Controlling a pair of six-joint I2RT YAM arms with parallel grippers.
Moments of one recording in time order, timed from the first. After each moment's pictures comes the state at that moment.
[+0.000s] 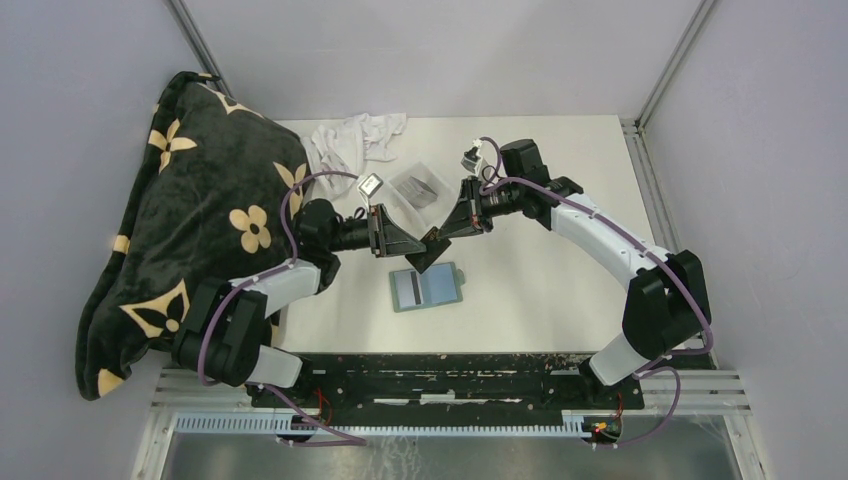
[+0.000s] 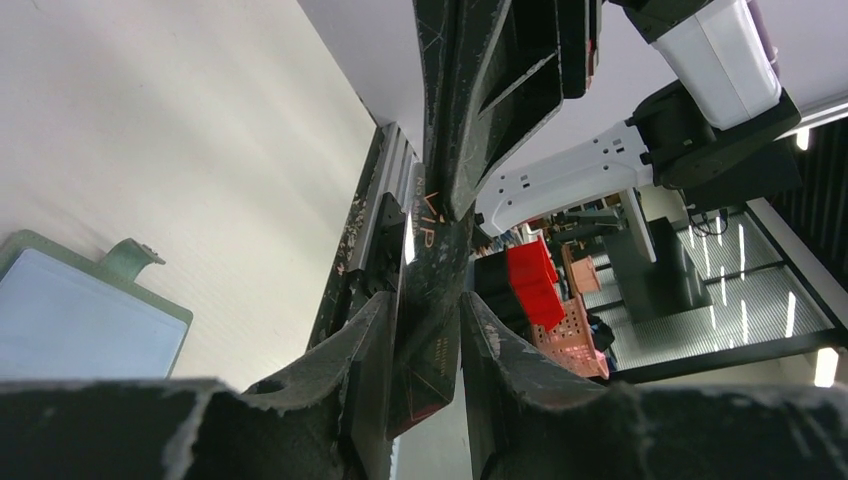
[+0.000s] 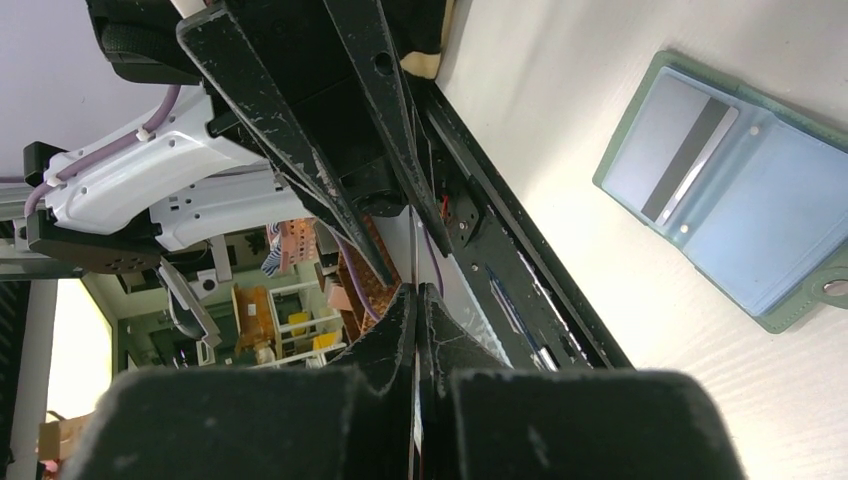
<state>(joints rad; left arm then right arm) -0.34 1.41 0.57 0.87 1.11 -1.08 0.47 1.58 1.25 -0.38 -0.95 0.71</state>
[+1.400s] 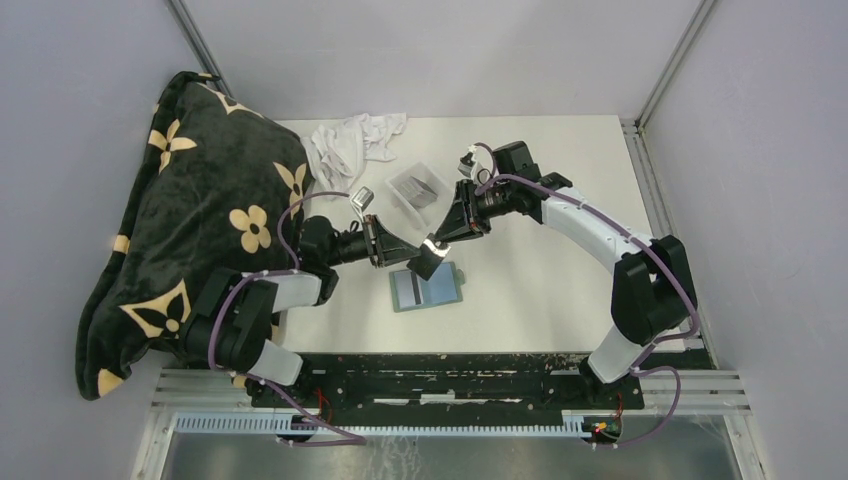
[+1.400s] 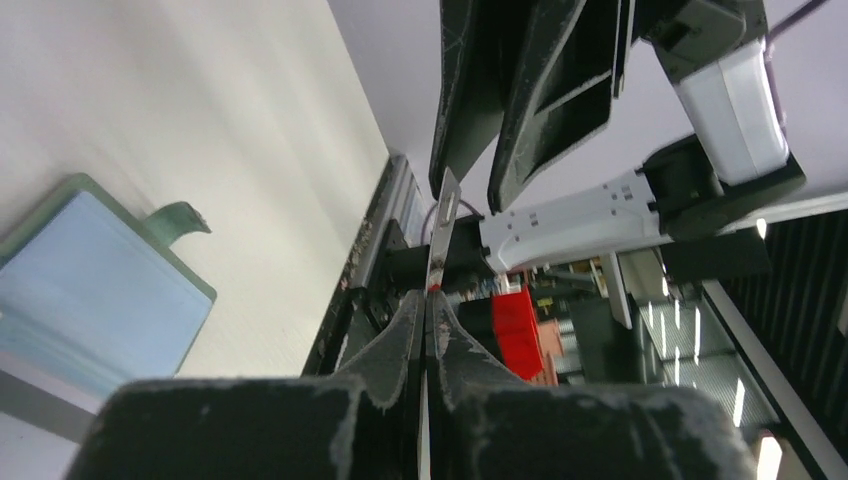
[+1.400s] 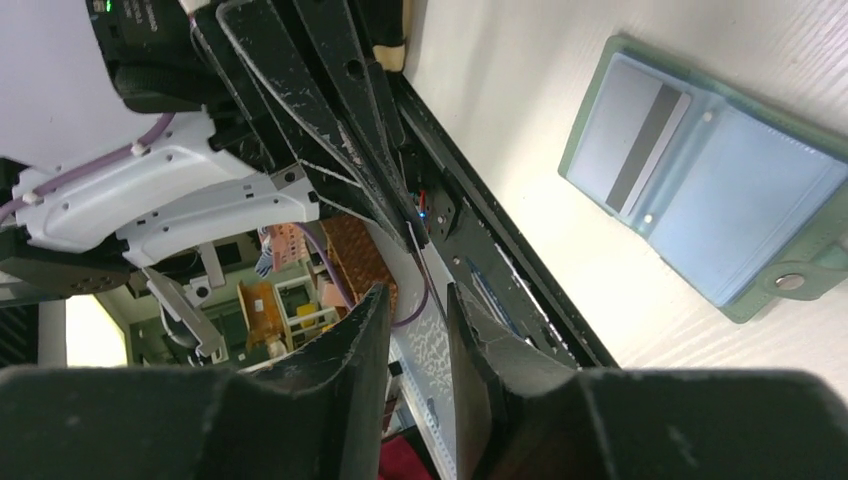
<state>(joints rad) -0.31 1.51 0.44 1.11 1.02 -1.23 0.47 1.66 1.29 -0.45 -0.94 0.66</state>
